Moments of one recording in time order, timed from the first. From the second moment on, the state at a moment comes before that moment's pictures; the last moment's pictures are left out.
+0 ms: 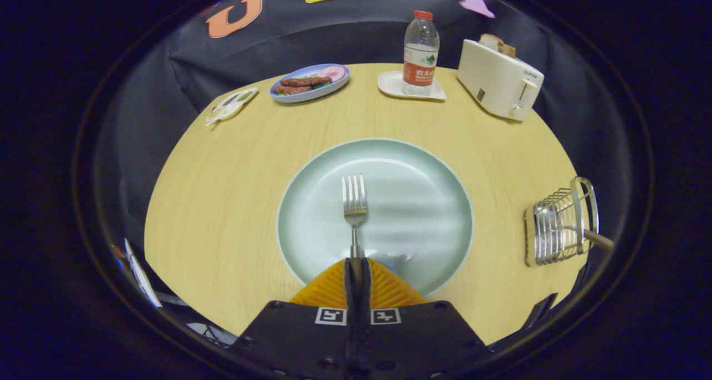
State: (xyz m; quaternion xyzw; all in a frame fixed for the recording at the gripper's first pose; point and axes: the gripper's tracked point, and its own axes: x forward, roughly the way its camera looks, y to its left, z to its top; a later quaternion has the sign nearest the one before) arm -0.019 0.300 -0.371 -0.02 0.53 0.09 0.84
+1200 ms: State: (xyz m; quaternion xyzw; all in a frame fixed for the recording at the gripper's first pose) arm -0.003 0.035 -0.224 0.00 0.61 0.07 0.79
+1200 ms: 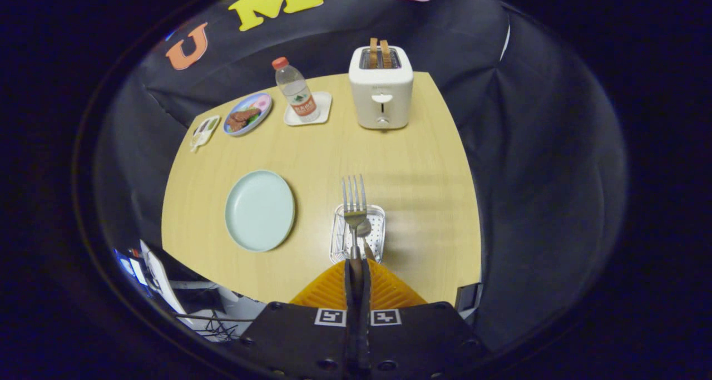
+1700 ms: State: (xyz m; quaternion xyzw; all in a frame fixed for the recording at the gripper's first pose) arm -0.019 0.032 -0.249 0.04 0.66 0.07 0.75
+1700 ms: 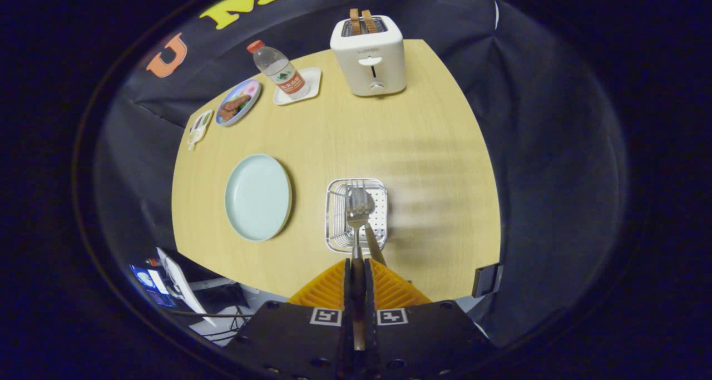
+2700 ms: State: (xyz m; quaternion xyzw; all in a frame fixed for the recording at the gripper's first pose) arm 0.046 0.060 -0.162 0.05 0.44 0.10 0.89
